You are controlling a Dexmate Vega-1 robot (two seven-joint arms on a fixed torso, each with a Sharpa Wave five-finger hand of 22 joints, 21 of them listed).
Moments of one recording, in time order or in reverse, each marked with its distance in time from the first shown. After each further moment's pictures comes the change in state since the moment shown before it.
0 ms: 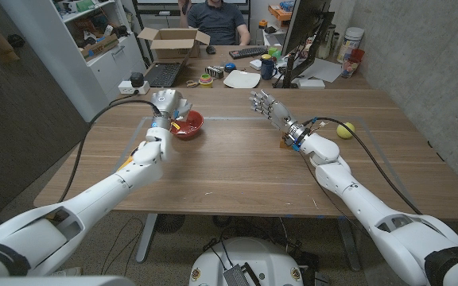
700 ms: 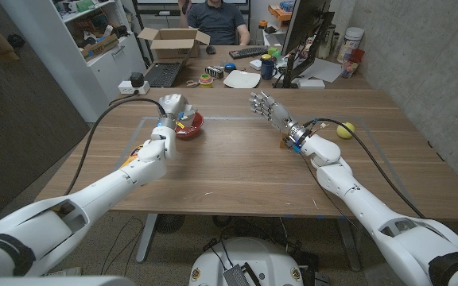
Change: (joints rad) left arm -0.060 -0.004 0.077 0.034 -0.049 0.028 -0.097; left_hand 0.007 -0.007 0.008 0.011 0.000 -0.013 -0.013 0.000 -0.005 0.007 -0.001 -0.023 0.064 0.000 0.000 -0.015 -0.003 0.000 0.000 0.006 0.000; right arm -0.024 -0.016 0.000 -0.040 0.010 -0.015 -0.004; right_hand 0.000 0.000 -0.003 -0.003 0.000 0.000 0.000 0.000 0.000 0.000 0.000 0.000 0.000 0.000 0.000 0.000 0.000 0.000 0.000 -0.003 0.000
